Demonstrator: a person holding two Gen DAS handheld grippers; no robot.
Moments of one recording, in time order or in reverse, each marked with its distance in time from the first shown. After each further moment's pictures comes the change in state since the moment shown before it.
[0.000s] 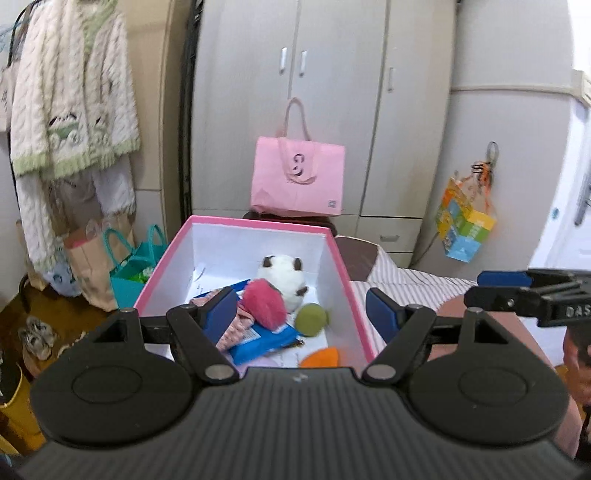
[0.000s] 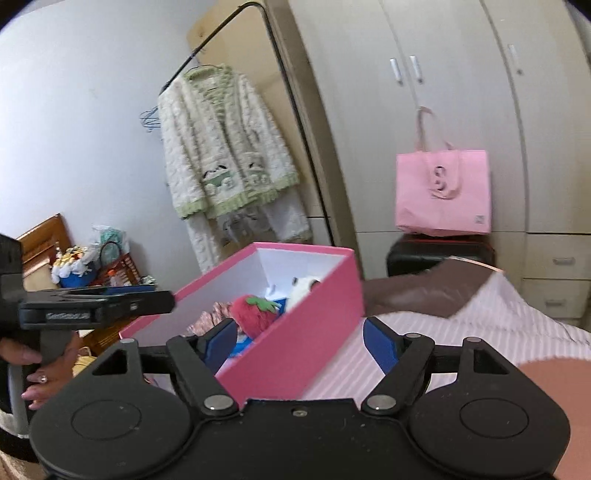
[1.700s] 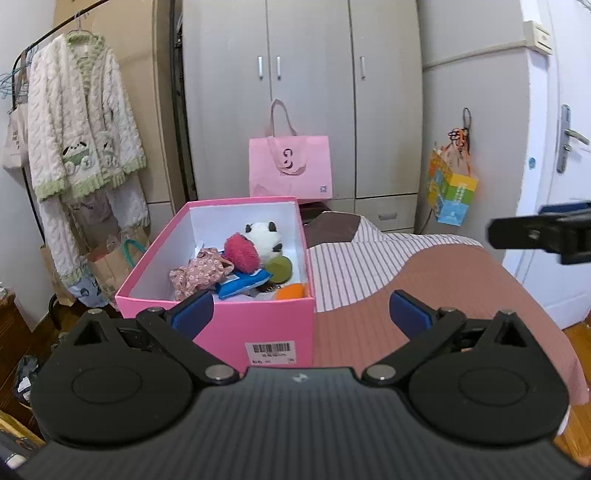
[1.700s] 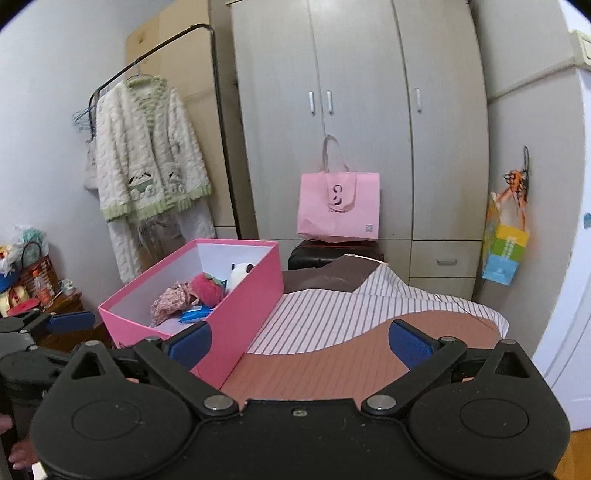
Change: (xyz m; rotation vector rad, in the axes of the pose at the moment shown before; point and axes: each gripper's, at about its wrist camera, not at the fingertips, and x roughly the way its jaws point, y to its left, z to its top) left arm -0.086 -0.072 -0.060 0.130 0.000 0.069; right arm -0.118 0.085 -0.037 -0.017 -0.050 -0.375
